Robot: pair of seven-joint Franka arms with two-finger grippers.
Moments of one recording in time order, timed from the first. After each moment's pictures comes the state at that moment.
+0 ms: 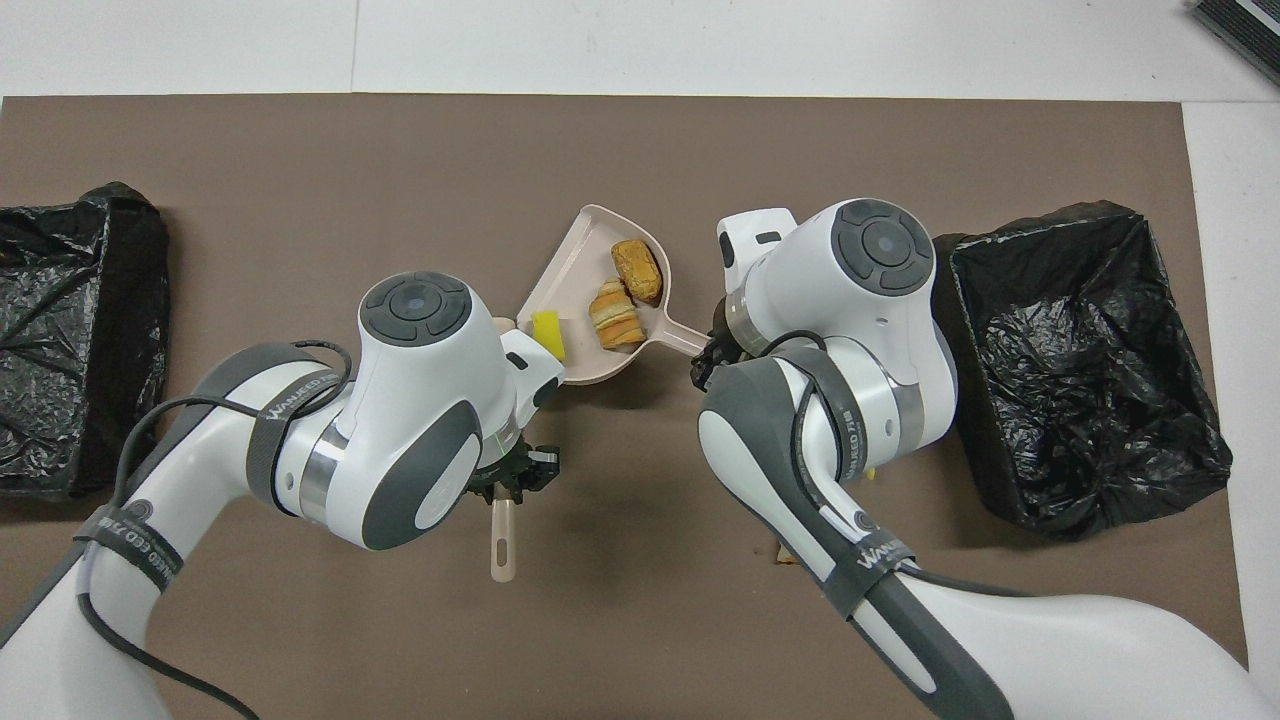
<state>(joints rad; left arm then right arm) -0.28 0.15 -0.28 -1.93 -0.15 1.75 -0.49 0.34 0.33 0.08 -1.74 0.20 2.13 -0.69</state>
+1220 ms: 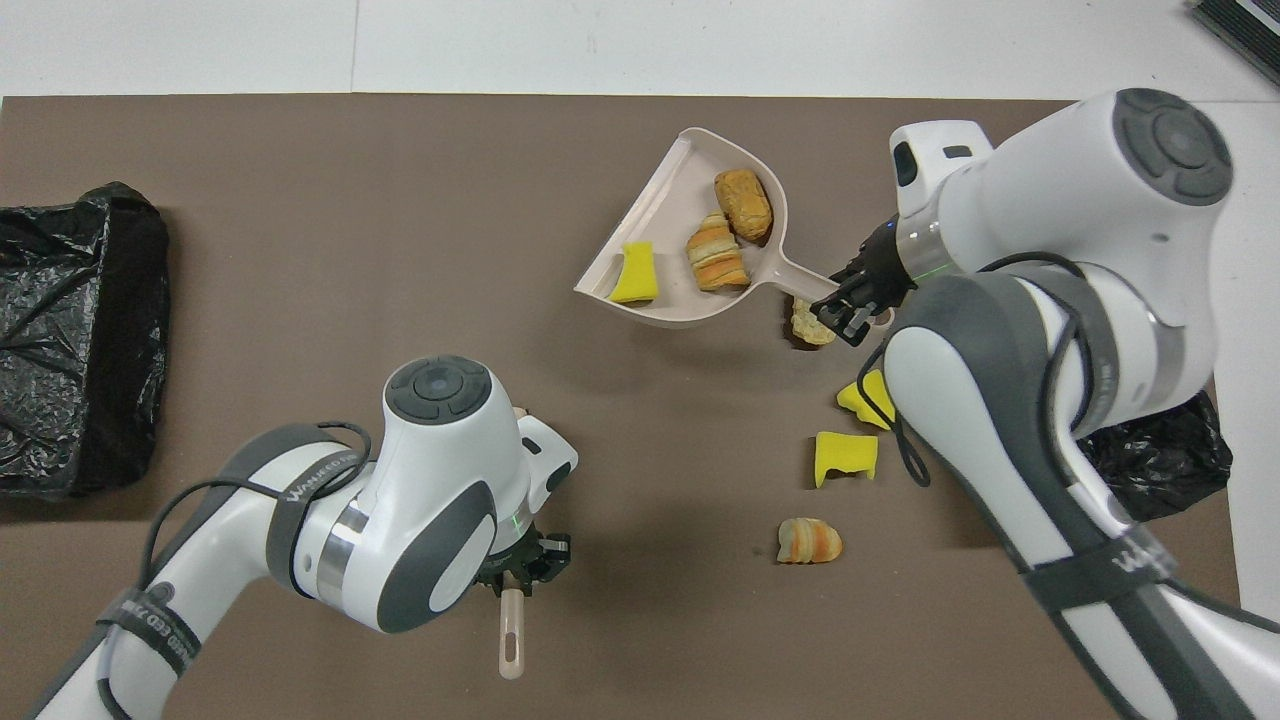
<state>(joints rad) -0.34 0.03 -0.29 -2.16 -0.28 1.75 -0.51 0.14 0.21 0.08 -1.63 0.20 1.91 -0.77</state>
